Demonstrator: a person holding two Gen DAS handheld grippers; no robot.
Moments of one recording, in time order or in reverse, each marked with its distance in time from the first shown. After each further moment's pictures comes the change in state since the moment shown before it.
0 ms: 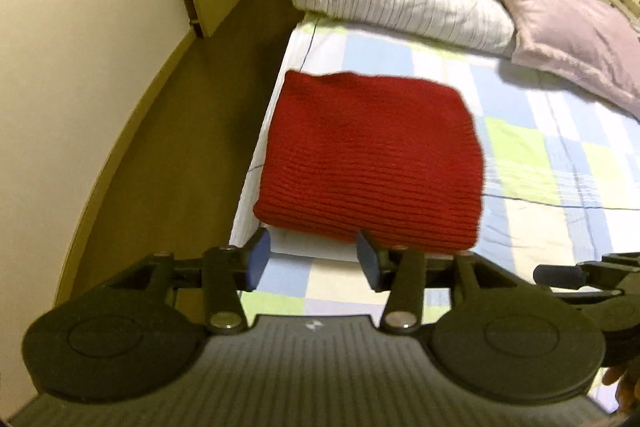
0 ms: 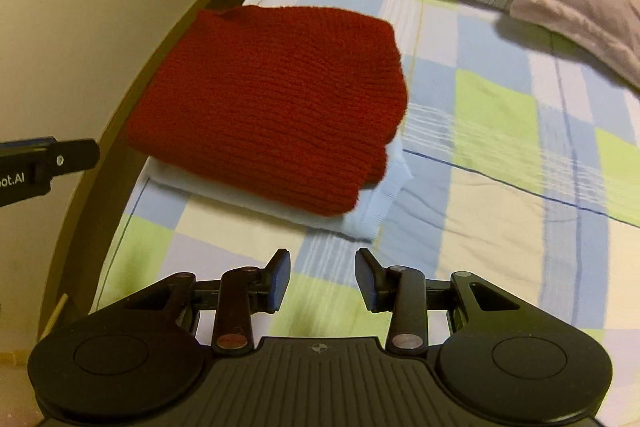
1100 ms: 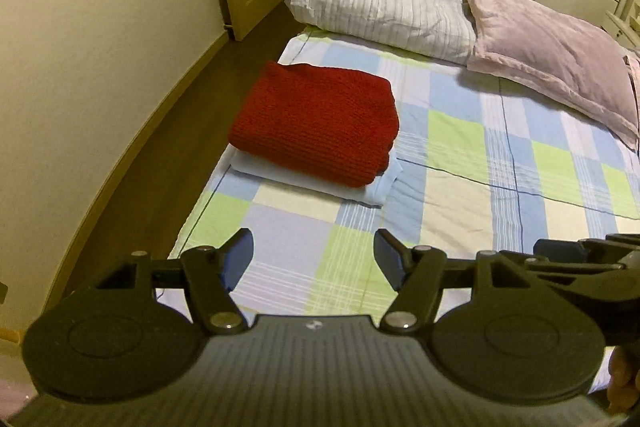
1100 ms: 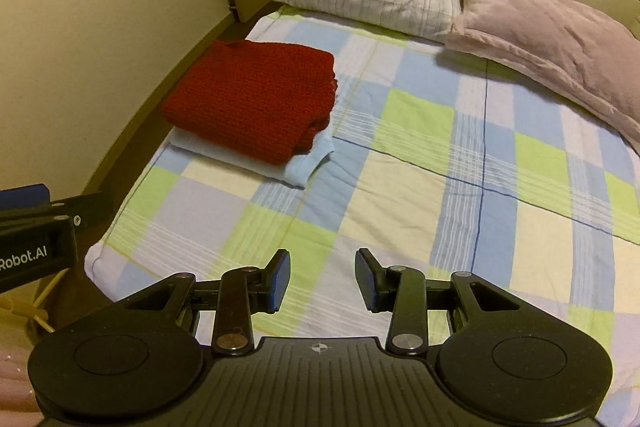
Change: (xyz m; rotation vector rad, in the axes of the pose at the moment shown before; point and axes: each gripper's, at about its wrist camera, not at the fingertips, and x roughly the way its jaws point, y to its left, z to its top) left arm -0.166 -0.127 -0.090 -0.101 -0.024 0.085; right arm -0.166 -0.074 -0.105 -0.073 -0.105 0.007
